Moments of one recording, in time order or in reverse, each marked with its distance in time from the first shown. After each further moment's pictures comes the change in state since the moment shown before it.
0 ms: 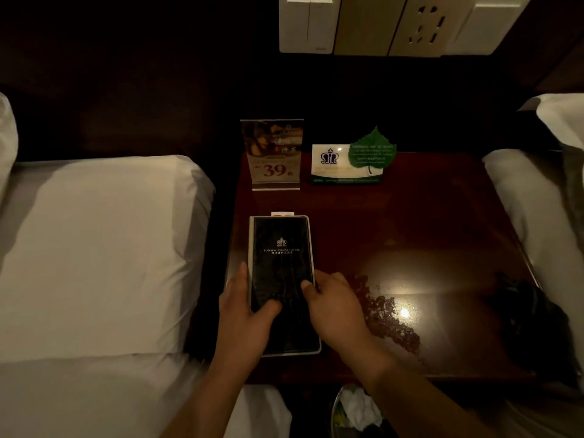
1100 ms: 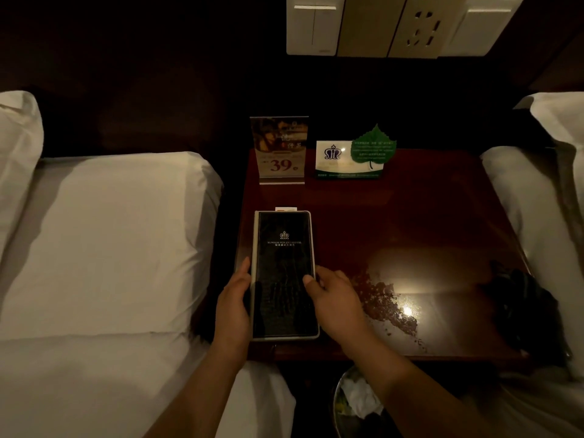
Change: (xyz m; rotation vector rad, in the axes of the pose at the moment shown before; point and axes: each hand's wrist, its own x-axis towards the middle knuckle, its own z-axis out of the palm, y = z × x) left_hand -0.006 -0.021 -0.014 -0.484 0.075 -0.279; right_hand -0.023 0.008 0.006 0.167 -0.031 0.021
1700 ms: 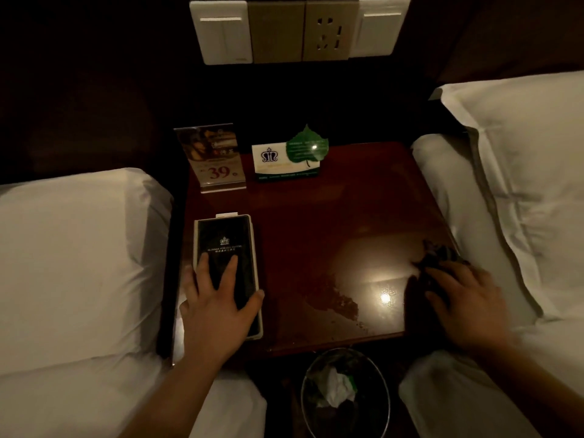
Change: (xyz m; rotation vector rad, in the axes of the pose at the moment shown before) left_hand -0.017 -0.003 0.050 1.375 0.011 0.354; right_hand -0.059 0.149 -0.226 -0.905 0.457 -0.028
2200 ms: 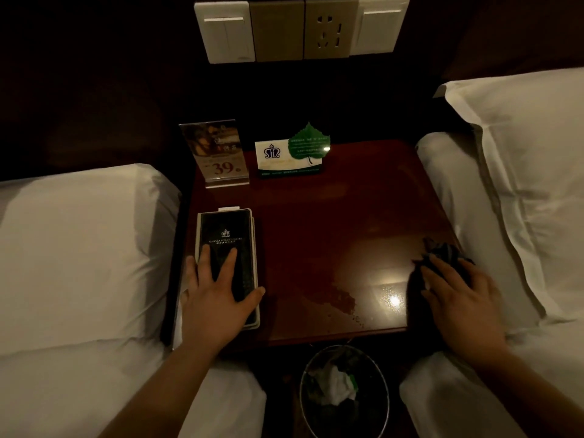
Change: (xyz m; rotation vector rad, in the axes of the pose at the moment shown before) left_hand 0.000 -0.004 0.005 0.049 0.025 0.004; right_hand -0.005 0.005 0.014 -0.036 0.001 -0.105
